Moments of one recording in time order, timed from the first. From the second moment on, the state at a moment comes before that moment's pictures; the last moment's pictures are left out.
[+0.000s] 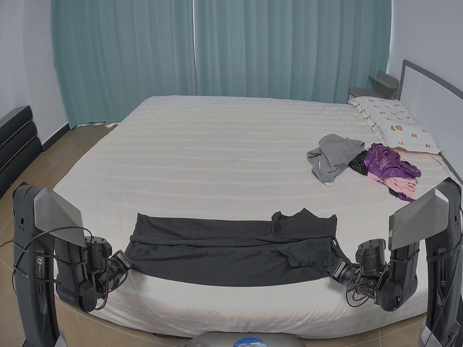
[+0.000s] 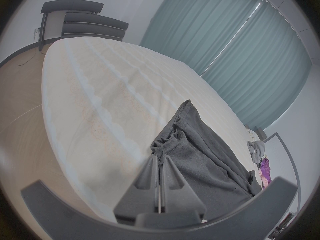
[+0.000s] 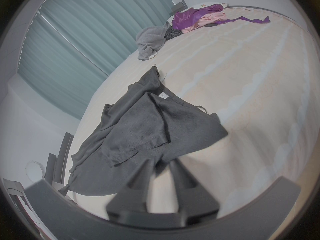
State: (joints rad) left arm -0.07 2.45 -0.29 -1.53 0.13 -0.79; right arm 0.31 2.43 -0.28 -1.45 -0.08 0.84
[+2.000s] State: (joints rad) left arm -0.07 2.37 -0.08 -1.53 0.06 -0.67; right arm 0.31 2.30 -0.03 -1.50 0.03 0.75
